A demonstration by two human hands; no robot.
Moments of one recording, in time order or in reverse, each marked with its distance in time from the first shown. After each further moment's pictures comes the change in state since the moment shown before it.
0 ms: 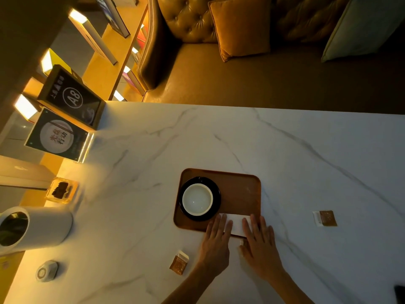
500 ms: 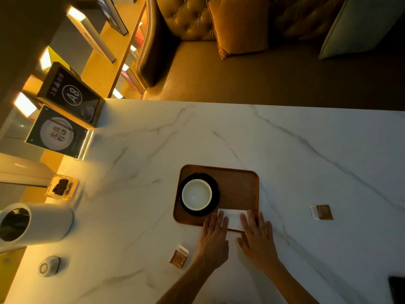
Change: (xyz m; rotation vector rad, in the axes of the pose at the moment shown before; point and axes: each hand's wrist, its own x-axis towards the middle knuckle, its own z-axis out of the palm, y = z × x) left_hand -0.002 0.002 -0.001 0.008 -0.039 -0.051; right_hand 0.005 -0.002 0.007 -0.020 -0.024 0.042
